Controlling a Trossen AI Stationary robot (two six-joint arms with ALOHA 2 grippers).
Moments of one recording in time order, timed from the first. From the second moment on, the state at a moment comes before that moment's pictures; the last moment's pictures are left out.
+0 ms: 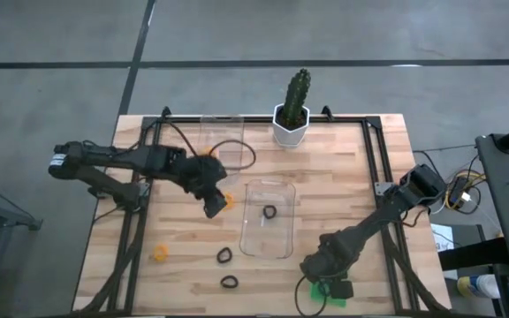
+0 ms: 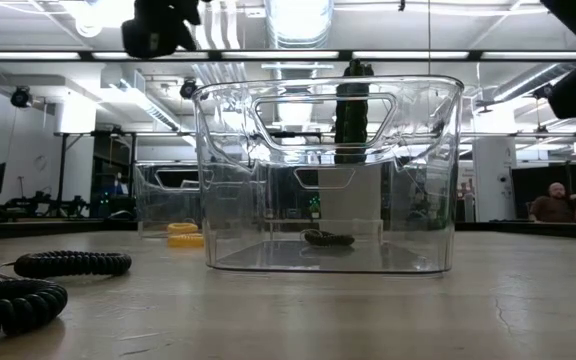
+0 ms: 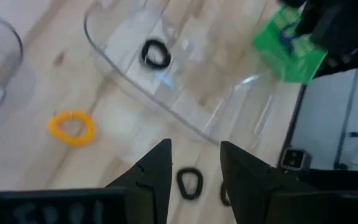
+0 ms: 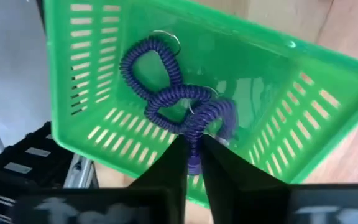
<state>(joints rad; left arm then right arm) -0.08 1.30 1.28 -0.88 0.10 -0.69 0.63 1.79 1.27 -0.99 -0.33 0.60</state>
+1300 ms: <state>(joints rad) 0.01 1.52 0.78 -0.39 -0.05 -0.12 0.62 1.34 1.30 -1.01 0.21 1.12</state>
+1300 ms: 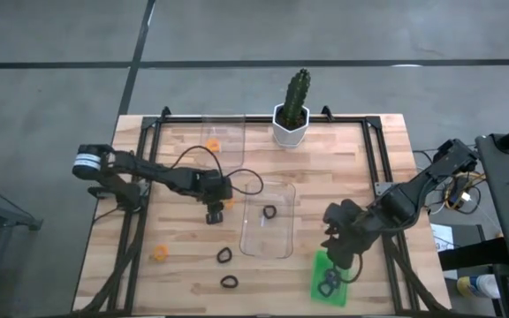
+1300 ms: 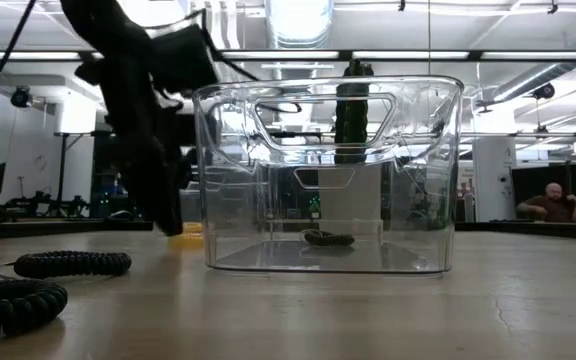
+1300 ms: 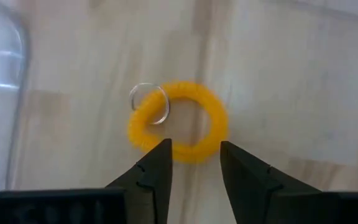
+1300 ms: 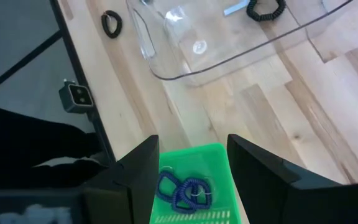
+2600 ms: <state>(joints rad) -0.05 1.62 0.82 -0.36 0.00 -0.06 0.62 1.35 1.30 -1.01 0.25 1.12</state>
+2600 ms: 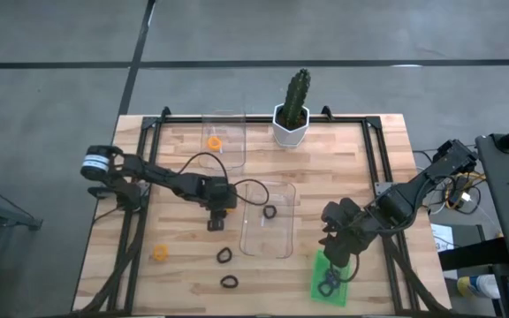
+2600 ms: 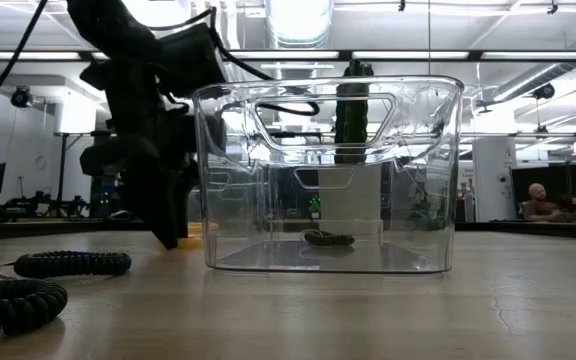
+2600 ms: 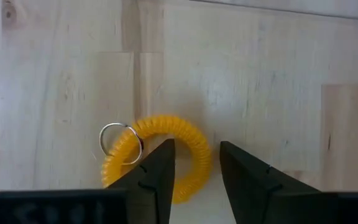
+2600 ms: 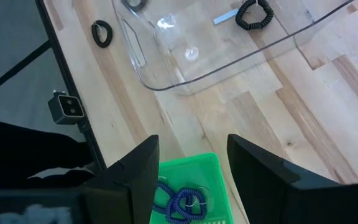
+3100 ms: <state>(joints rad) -0.07 1.57 0.93 -0.58 -0.01 -0.18 0.61 1.35 1.30 -1.01 0.27 1.12</state>
